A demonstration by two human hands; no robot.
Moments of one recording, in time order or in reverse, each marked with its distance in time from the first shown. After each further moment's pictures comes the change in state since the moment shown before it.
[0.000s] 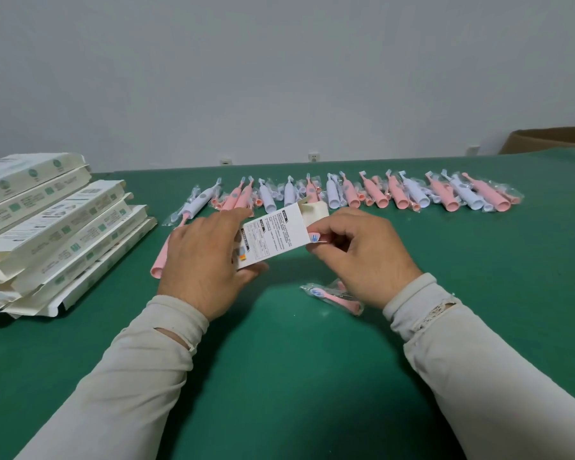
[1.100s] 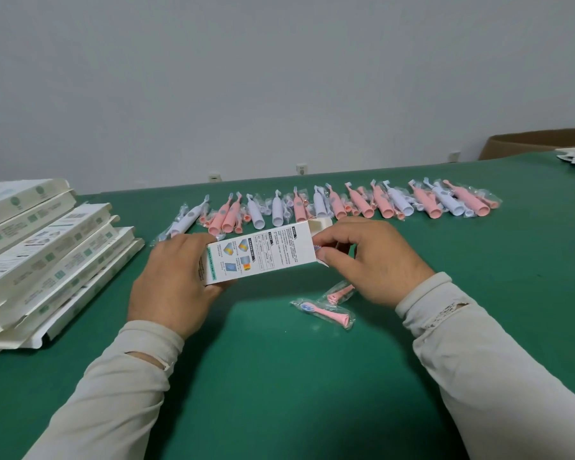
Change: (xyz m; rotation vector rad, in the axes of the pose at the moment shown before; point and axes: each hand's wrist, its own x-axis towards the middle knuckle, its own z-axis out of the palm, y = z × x) left_hand 0.000 -0.020 -0.003 -0.024 -0.025 -0.132; right_hand 0.004 0.005 -0.032 -0.199 -0.101 -0.042
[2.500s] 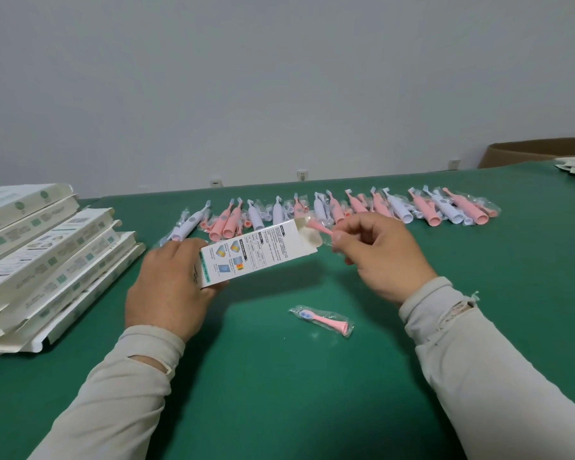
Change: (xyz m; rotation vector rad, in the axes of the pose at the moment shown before) left_hand 0.000 0.000 0.000 0.063 0.012 -0.104; right_hand 0.006 0.009 0.003 0.461 0.218 0.290
